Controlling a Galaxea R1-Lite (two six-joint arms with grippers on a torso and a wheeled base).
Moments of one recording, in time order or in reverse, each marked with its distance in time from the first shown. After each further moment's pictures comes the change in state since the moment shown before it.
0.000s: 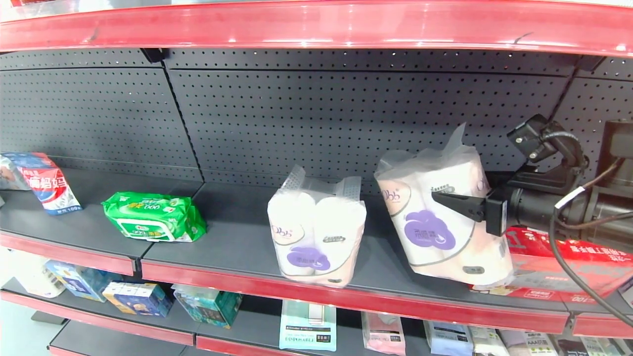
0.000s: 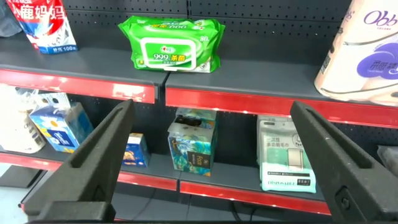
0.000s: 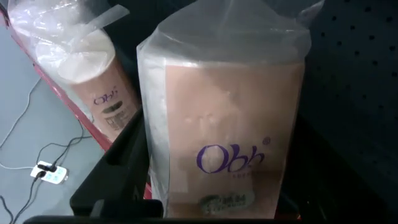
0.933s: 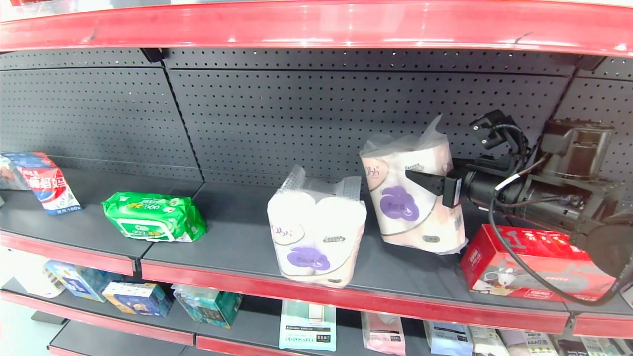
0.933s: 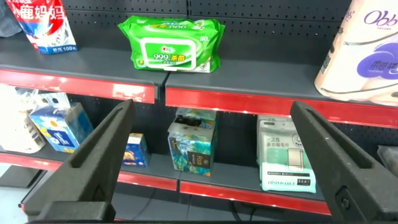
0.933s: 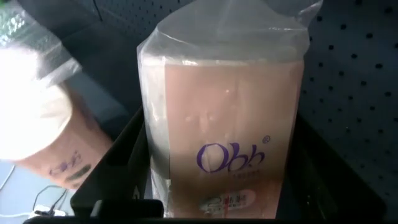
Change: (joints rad) left arm 0.000 0.000 0.000 0.000 0.000 0.000; right arm -0.006 0.243 -0.061 -0.310 -0.003 0.104
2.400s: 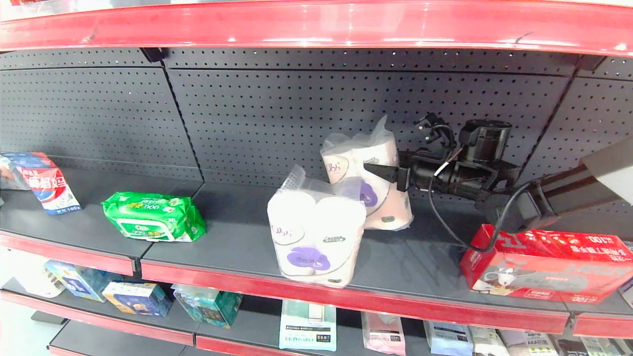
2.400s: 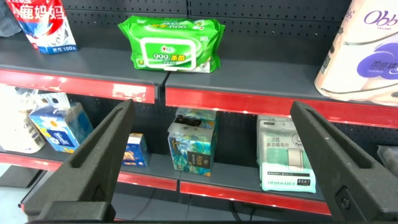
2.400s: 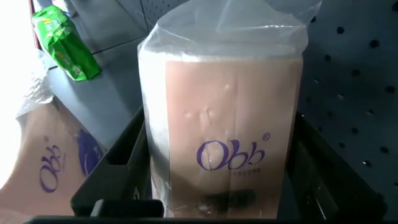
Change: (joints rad) left arm 0.000 0.000 0.000 0.000 0.000 0.000; right arm -0.016 0.373 -0.357 -0.068 0.304 0.020
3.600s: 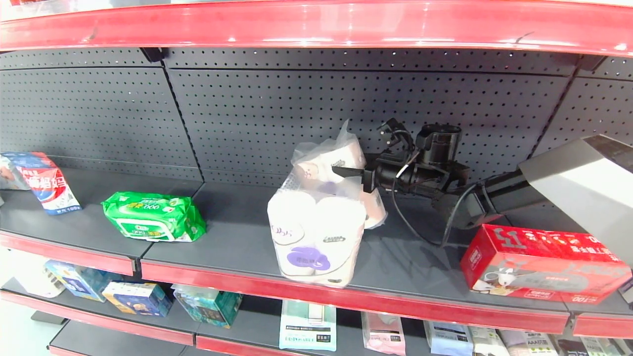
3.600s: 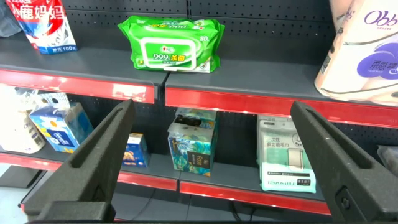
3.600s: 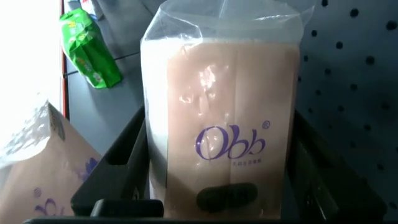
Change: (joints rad) left arm 0.000 0.000 0.000 0.000 0.000 0.000; right arm 0.097 0.154 -0.198 0.018 0.009 0.020
